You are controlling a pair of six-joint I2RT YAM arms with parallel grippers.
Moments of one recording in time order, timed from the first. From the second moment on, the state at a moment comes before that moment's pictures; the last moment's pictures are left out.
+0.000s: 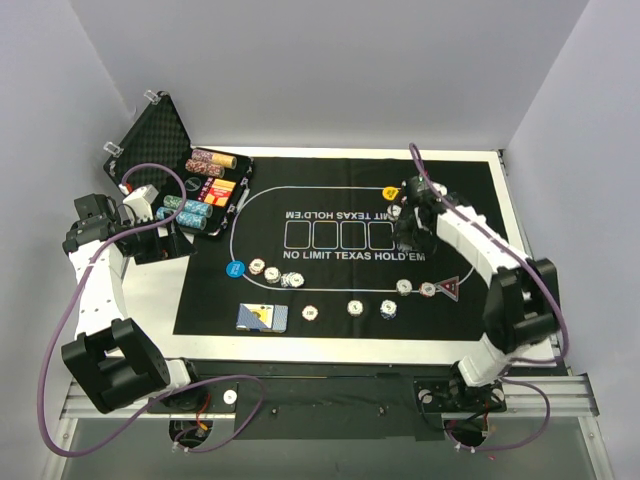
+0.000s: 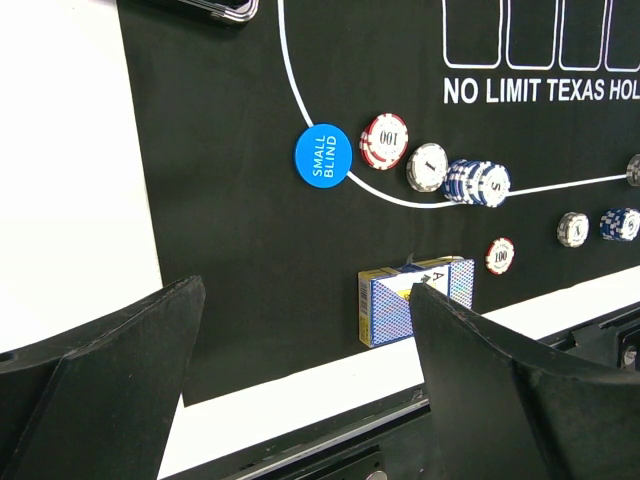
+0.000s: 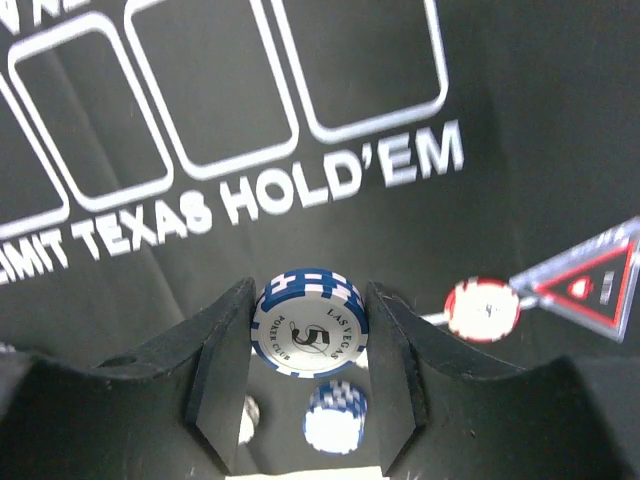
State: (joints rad) left arm 0.44 1.32 1.15 -0.92 0.64 0.21; right arm 0.33 1.58 1.16 -0.70 0.17 0.61
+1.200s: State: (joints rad) left arm 0.44 1.38 1.15 -0.92 0.63 0.23; right arm 0.15 2.22 1.73 -0.73 0.28 0.58
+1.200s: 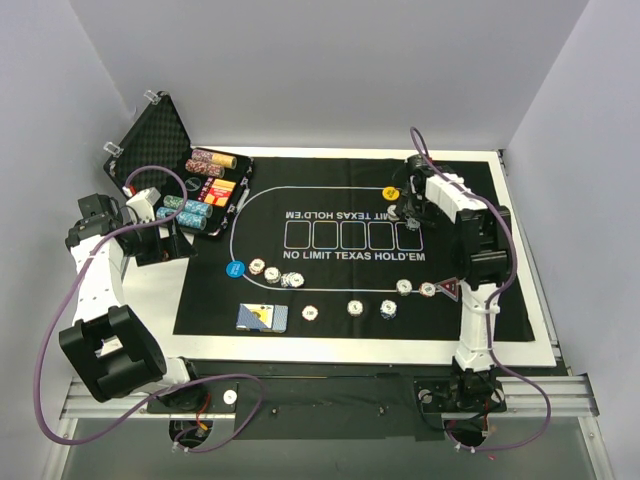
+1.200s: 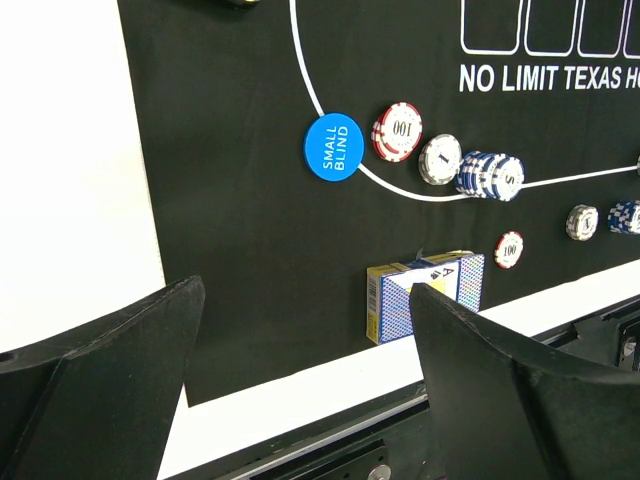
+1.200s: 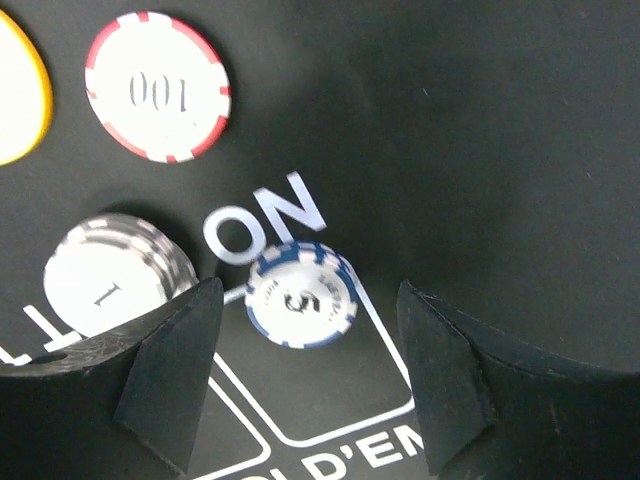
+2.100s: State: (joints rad) left arm 0.44 1.32 1.15 -0.93 0.65 0.23; right arm 0.74 1.38 0.75 -0.64 0.29 0.77
